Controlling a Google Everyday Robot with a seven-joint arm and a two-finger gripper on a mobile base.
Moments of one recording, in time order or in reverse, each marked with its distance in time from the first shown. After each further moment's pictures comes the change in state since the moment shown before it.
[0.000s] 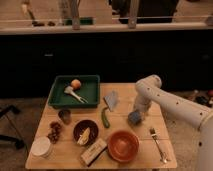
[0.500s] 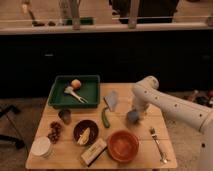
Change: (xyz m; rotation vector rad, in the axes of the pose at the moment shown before) arm -0.006 -0.011 -0.001 0.029 0.058 0.016
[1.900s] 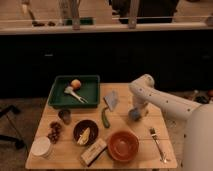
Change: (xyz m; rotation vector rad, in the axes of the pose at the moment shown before) arm 0.033 -0.017 0.026 -0.077 0.064 0.042
